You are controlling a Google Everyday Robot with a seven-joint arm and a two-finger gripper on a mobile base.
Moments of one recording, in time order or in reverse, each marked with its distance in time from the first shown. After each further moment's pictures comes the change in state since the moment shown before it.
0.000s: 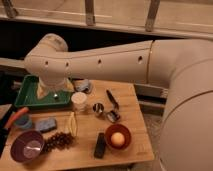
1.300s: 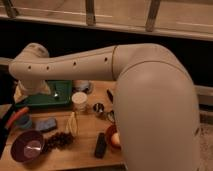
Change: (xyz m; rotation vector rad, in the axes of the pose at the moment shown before) arm -0.030 0.108 0.070 -0.196 -0.006 -0.150
